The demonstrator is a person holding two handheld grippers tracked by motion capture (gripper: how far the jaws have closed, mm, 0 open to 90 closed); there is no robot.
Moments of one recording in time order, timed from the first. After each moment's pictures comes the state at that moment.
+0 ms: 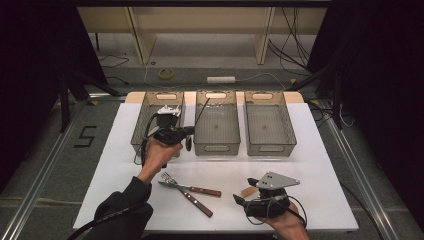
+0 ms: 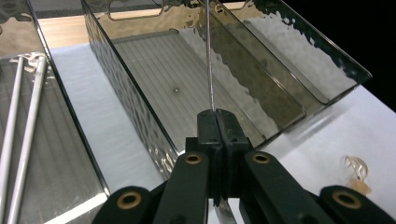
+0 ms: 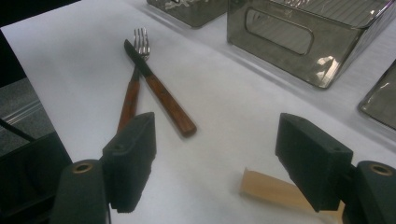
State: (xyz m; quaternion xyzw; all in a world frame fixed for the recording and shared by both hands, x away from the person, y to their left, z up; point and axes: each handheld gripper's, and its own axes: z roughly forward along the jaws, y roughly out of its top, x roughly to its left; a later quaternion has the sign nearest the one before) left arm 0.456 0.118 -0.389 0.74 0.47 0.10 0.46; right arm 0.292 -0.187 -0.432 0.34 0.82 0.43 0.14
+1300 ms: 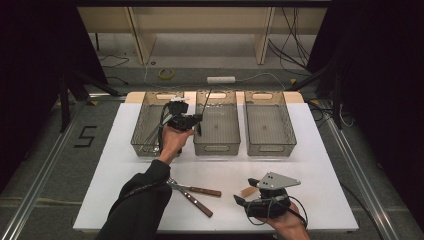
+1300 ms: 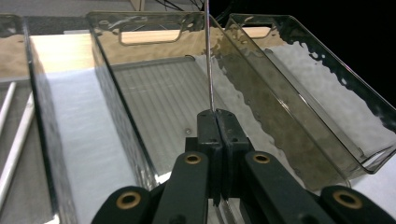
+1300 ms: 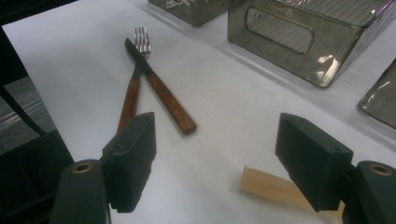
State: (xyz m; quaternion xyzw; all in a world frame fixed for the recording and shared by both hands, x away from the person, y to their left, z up) left arm 0.507 0.090 -0.400 0.71 0.50 0.11 0.47; right arm 0.291 -0.189 -0.433 0.34 0.83 0.43 0.14
